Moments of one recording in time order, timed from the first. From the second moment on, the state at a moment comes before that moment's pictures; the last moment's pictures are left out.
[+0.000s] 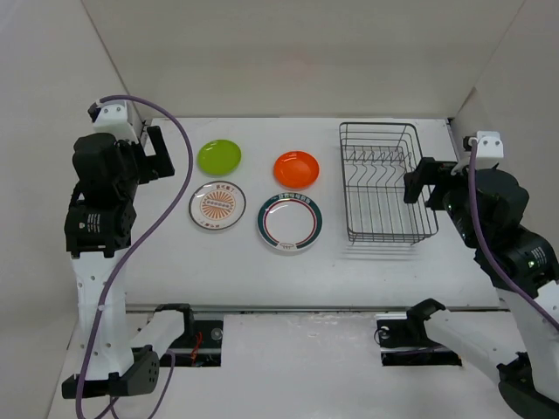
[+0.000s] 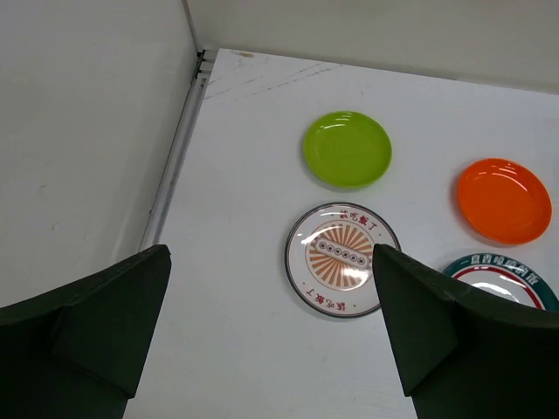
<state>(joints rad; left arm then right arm) 0.02 0.99 1.53 -0.84 -0.12 -0.07 0.46 0.81 1.39 -0.84 0.41 0.21</state>
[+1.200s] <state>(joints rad) 0.25 2.09 1.78 -0.51 0.53 -0.07 0.47 0.71 1.10 -0.51 -0.17 0.17</state>
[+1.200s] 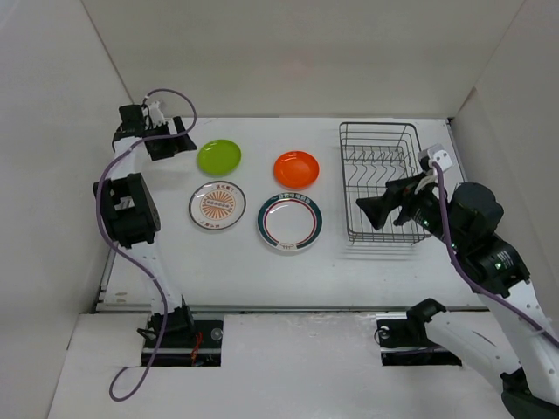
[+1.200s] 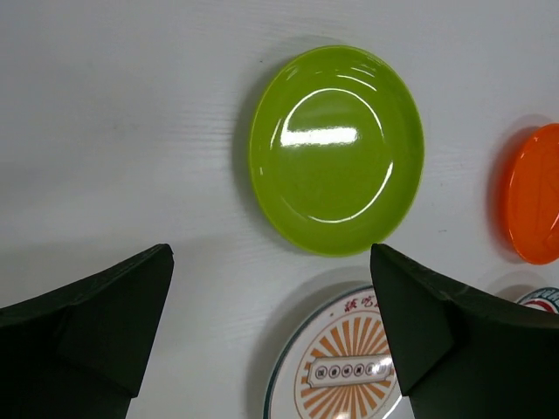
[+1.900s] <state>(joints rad) 0.20 2.43 2.03 -0.53 0.60 -0.13 0.47 0.76 1.07 -0.49 -0.15 0.20</state>
